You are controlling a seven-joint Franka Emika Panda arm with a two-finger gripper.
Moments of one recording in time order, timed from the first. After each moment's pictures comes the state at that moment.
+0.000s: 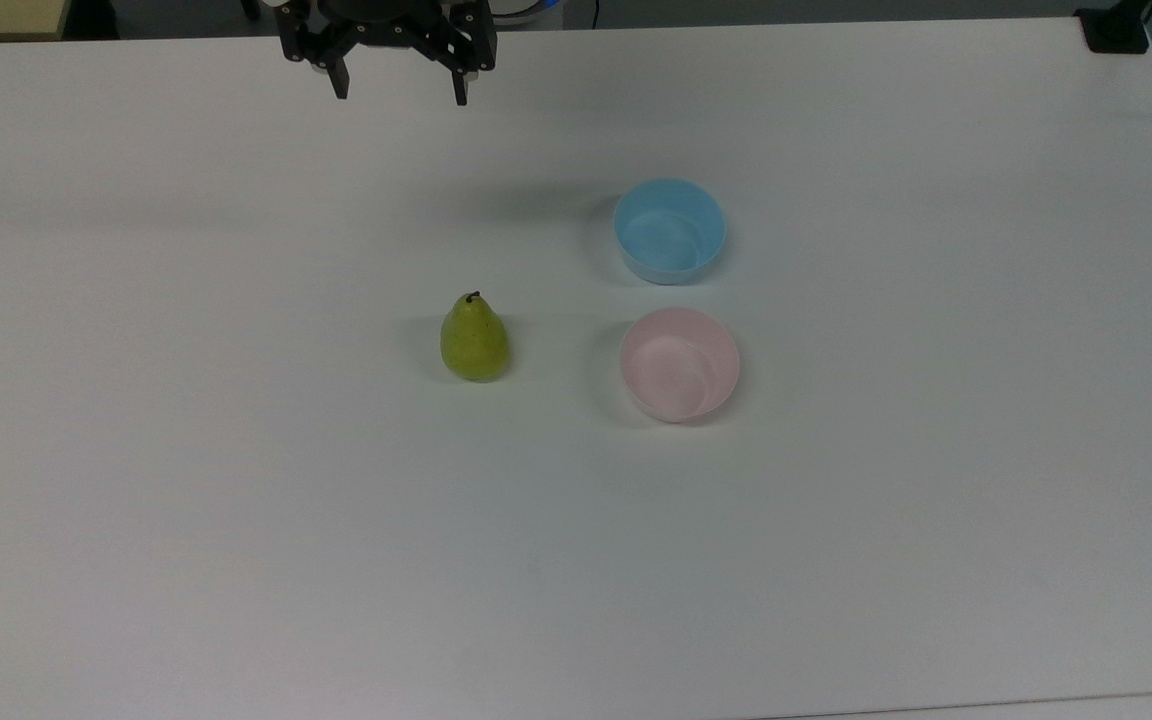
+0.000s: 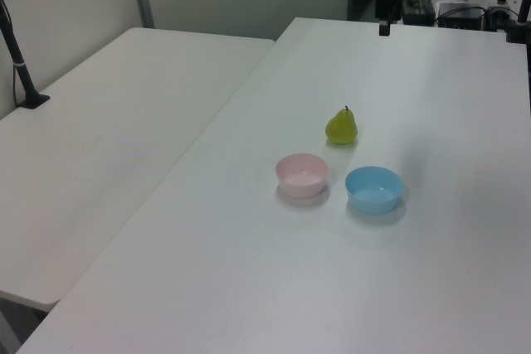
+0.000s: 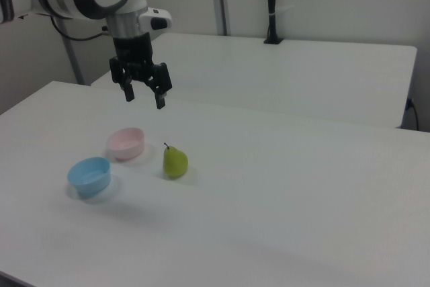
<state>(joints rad) 0.10 0.08 -0.14 -1.59 0.00 1.63 -0.01</state>
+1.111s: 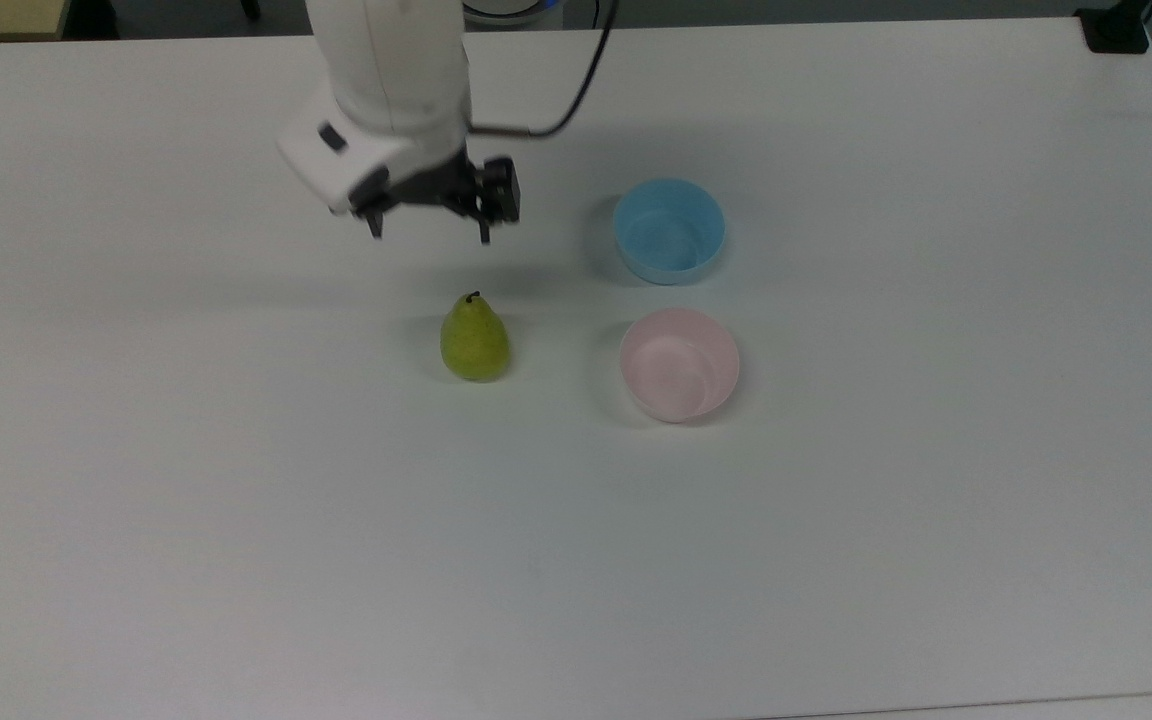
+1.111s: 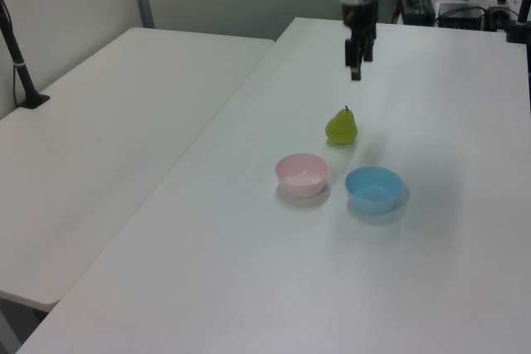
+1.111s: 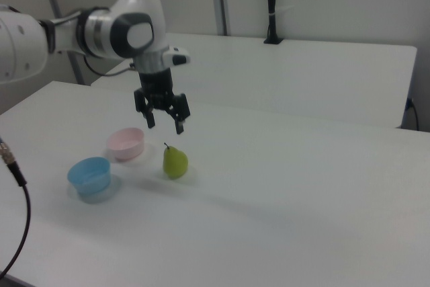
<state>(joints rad) 0.16 0.32 -0.18 -1.55 0.00 1.78 -0.01</state>
